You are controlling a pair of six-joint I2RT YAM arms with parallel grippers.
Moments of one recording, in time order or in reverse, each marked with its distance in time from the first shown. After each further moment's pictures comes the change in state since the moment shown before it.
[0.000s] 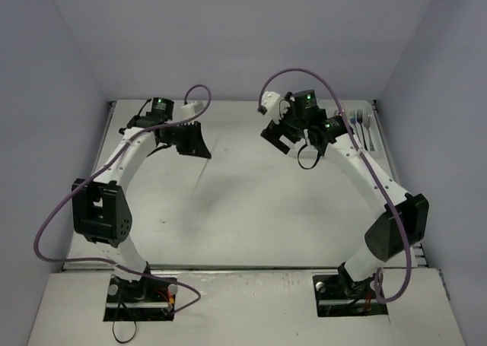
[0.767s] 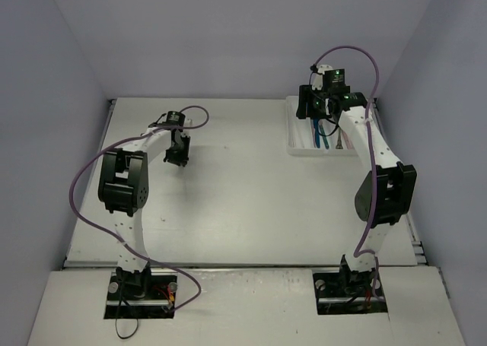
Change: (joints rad) left arm 0.019 0.316 -0.011 0.148 -0.723 -0.008; right arm -0.276 0.260 0.224 -0.016 -0.095 0.713
